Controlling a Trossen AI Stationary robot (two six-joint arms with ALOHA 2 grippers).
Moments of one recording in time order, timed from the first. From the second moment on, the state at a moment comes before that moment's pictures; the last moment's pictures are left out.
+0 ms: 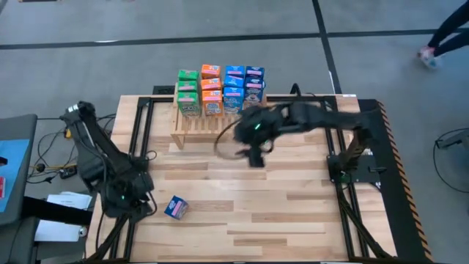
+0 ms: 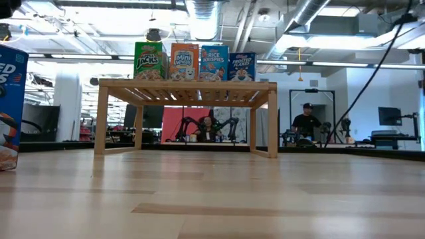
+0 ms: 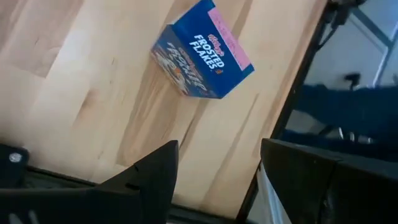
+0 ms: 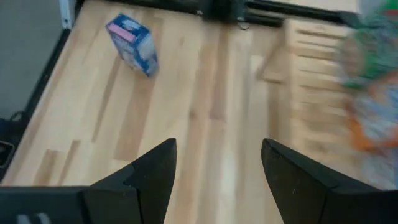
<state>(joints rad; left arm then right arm) -0.98 0.99 1.01 -1.06 -0.22 -1.43 0.01 1.75 2.02 -1.05 -0.02 -0.13</state>
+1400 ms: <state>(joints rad) -1.01 1.60 0.75 -0.61 -0.72 -1.92 0.08 2.16 2.02 -0.51 -0.37 -0.21</state>
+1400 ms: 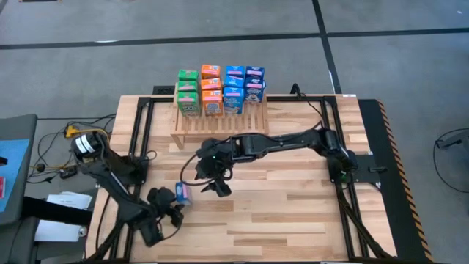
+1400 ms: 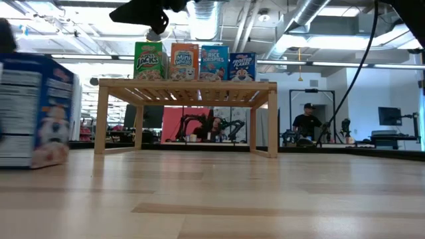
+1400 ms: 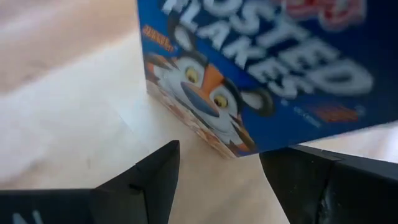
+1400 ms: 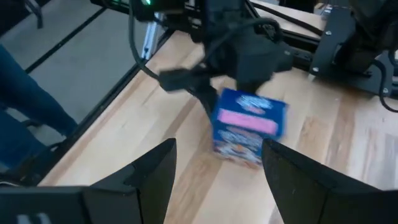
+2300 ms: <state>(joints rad) -0.88 1.60 0.73 -0.91 -0.61 -2.17 -0.09 2.31 2.02 -0.30 -0.64 -0.40</state>
